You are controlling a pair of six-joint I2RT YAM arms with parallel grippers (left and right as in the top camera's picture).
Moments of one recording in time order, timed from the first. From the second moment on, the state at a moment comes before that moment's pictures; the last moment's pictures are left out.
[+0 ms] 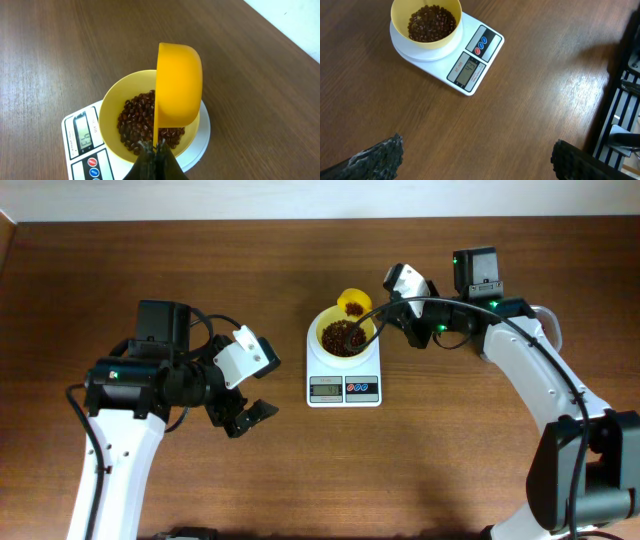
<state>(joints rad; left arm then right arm) -0.06 1.26 1.28 -1.22 0.57 0.88 0.15 1.78 1.32 -0.47 -0.79 -0.73</state>
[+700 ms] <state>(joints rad) -0.06 1.26 1.28 -1.22 0.57 0.88 0.15 1.77 1.32 -0.48 -0.81 -0.73</state>
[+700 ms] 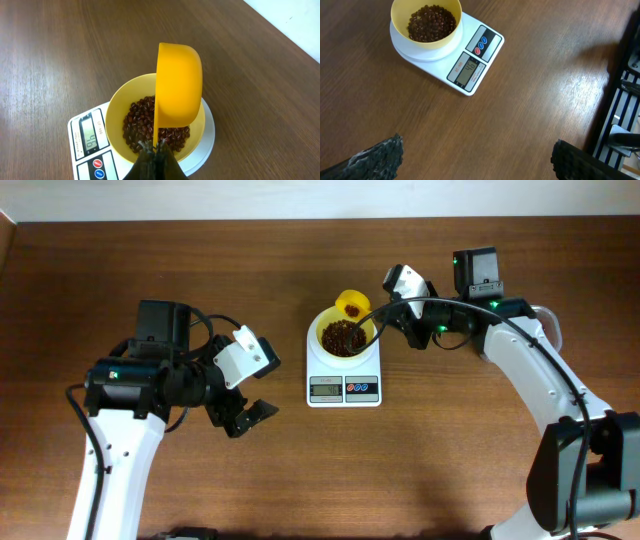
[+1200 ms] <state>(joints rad) -0.06 1.26 1.28 -1.22 0.57 0.88 0.21 1.74 1.32 -0.50 -0.63 -0.73</state>
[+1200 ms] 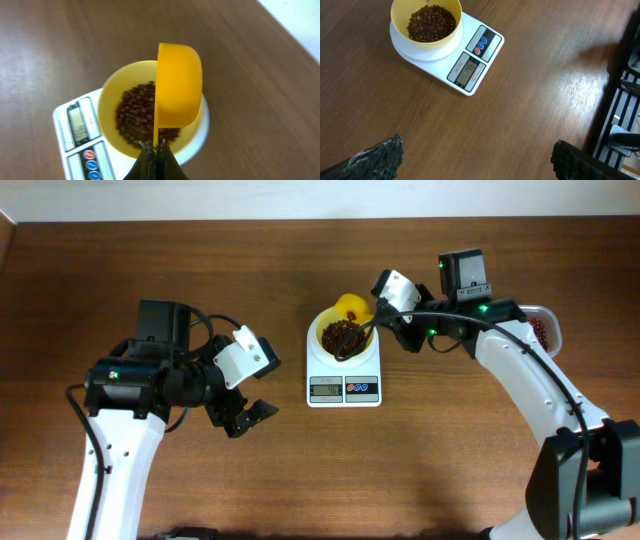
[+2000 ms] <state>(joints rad) -0.06 1.26 1.28 -1.22 0.57 0.88 0.21 1.74 1.32 -0.50 -0.57 -0.73</state>
